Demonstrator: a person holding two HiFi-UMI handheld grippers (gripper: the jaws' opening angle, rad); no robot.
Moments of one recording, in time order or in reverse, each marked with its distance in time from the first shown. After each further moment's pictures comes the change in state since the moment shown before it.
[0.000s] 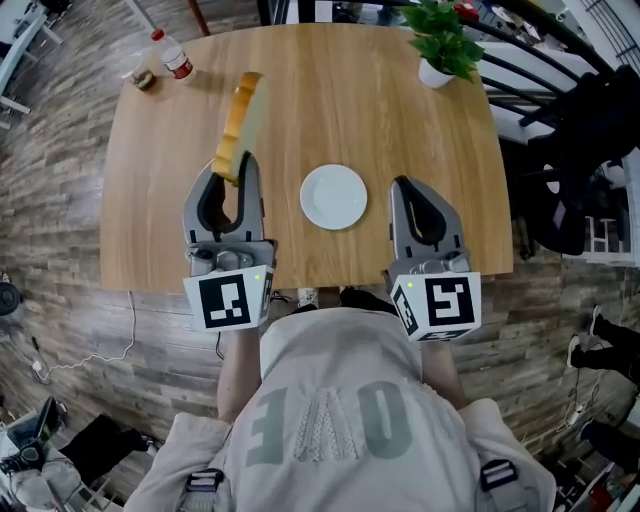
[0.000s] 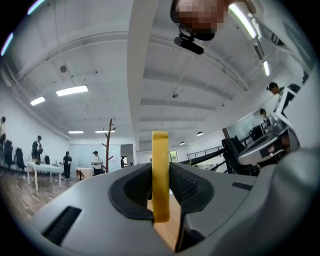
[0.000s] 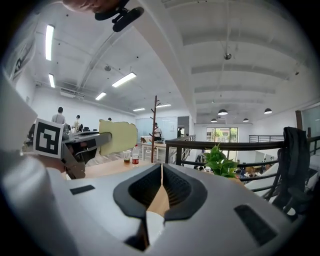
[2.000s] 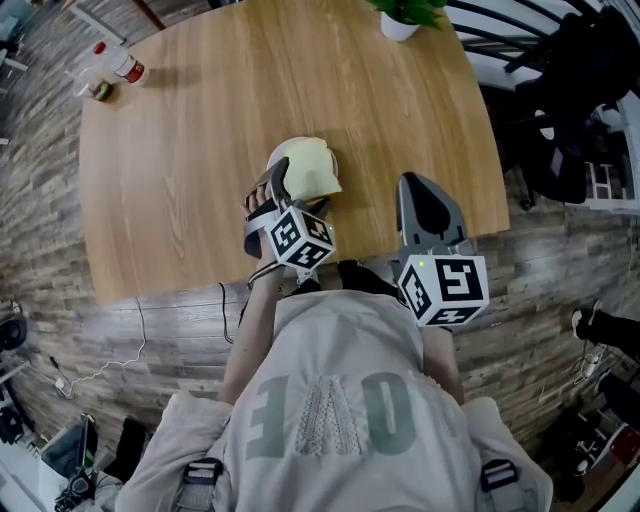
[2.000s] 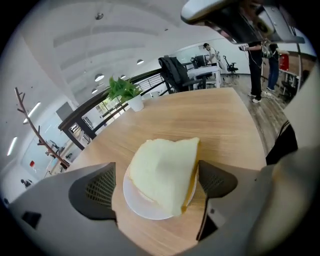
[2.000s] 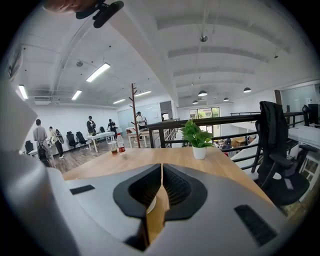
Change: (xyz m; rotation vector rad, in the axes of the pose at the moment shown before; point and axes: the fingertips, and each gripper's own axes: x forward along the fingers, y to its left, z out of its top) left arm -0.017 -0.190 -0.272 0.475 0.836 -0.589; right arm -0.048 -0.063 -0.078 0.206 0.171 -0.146
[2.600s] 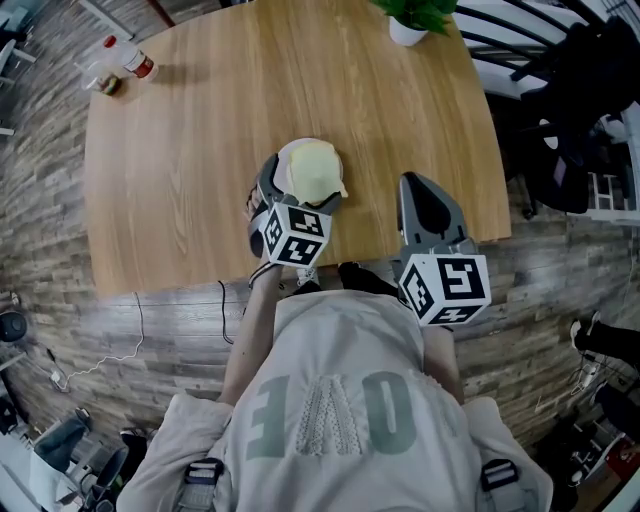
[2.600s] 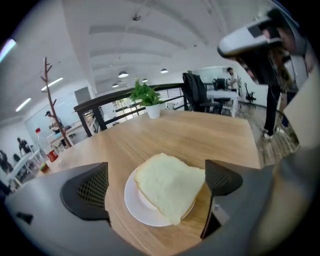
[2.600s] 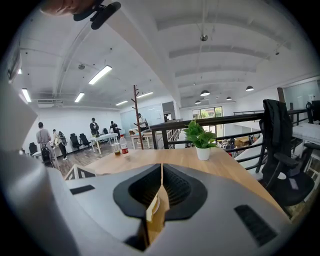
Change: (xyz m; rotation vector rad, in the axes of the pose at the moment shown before) left arm -0.014 0.025 0.015 -0.301 -0.109 0.020; right arm 0.006 0.003 0.004 0.010 -0.011 0.041
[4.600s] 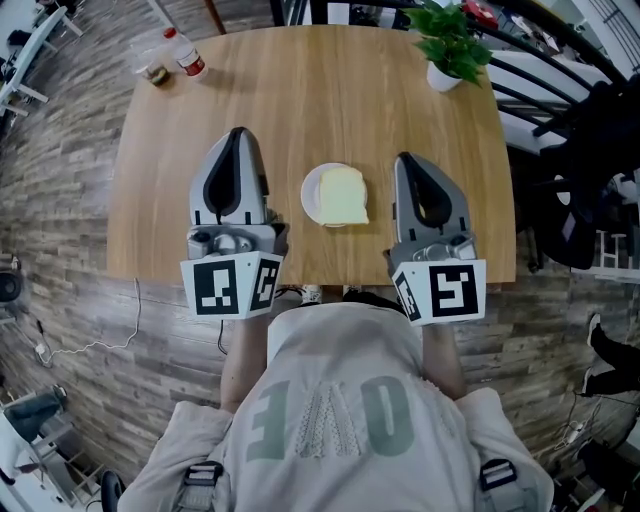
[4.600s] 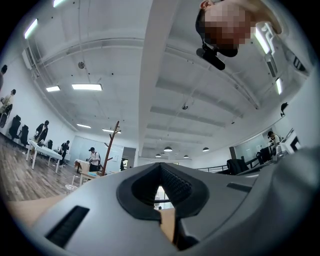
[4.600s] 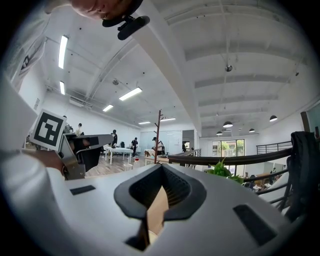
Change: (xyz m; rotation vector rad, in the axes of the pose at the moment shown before) left arm -0.249 0.145 0.153 -0.349 -0.938 0.438; right arm 0.023 0.071 0.101 -0.254 -0.336 0.195
